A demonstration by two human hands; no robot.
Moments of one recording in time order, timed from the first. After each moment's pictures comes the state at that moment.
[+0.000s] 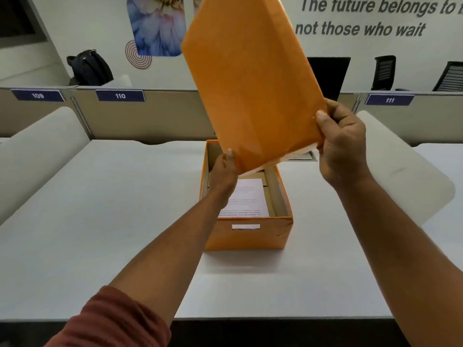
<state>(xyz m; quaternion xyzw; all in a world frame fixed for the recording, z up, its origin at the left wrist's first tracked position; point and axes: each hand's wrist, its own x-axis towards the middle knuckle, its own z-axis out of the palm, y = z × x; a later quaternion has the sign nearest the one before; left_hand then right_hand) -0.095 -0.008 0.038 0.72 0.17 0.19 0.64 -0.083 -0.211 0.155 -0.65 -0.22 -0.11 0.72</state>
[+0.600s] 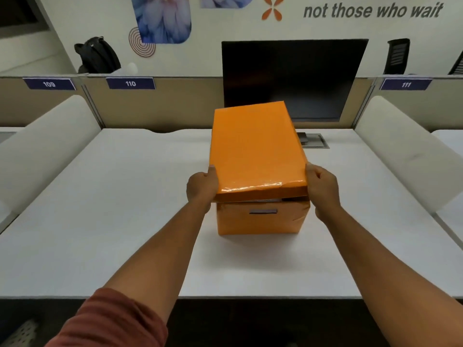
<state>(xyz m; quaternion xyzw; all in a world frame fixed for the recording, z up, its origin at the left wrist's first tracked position) -0.137 0.072 -0.024 0.76 0.39 0.15 0.49 -0.079 -0.193 0.005 -0.80 -0.02 -0.03 0.59</state>
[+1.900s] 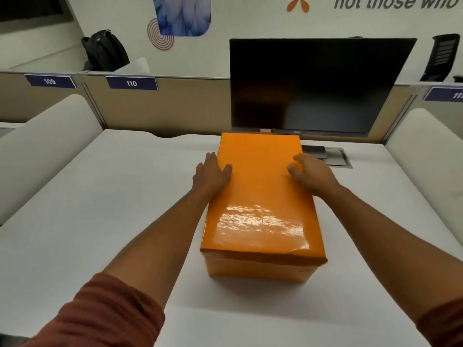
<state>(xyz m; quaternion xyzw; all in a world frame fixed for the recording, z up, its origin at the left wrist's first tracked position) -0.011 0.106 -0.009 0.90 0.28 0.07 0.31 0.113 -0.143 0.005 -0.95 -0.26 0.02 0.20</state>
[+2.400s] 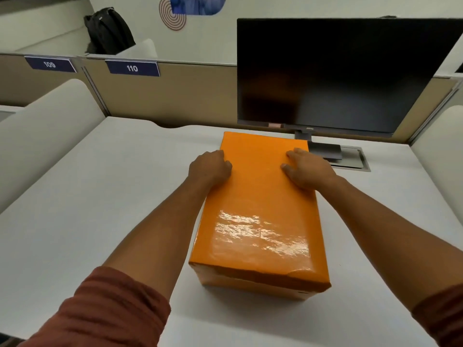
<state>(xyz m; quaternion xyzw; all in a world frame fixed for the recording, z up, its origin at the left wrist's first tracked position) 0.030 0.121 -0.006 0.96 0.26 0.03 0.12 0.173 -0.107 -0.013 -0.94 -0.33 0.05 0.07</state>
